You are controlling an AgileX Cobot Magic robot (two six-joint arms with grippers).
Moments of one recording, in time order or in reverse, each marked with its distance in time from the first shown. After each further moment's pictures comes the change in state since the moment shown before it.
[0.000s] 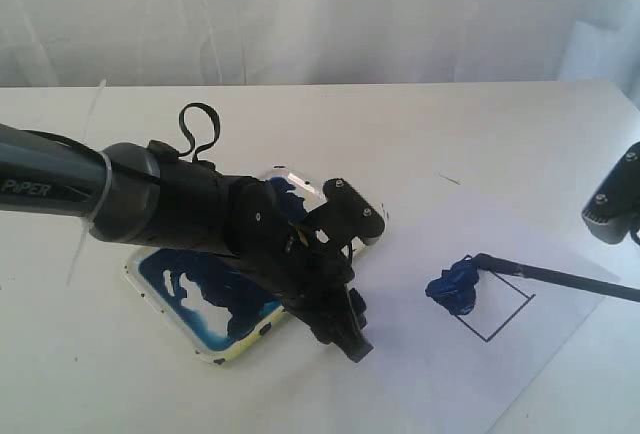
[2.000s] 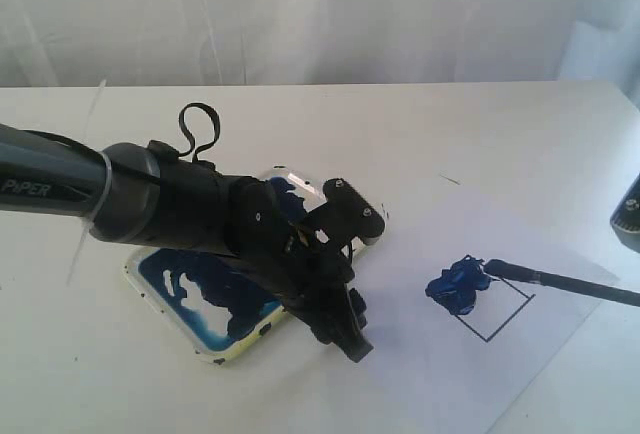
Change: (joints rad) left arm 0.000 0.000 0.000 0.000 0.000 0.000; right arm 0.000 -0.095 0.002 -0.002 0.103 -0.019
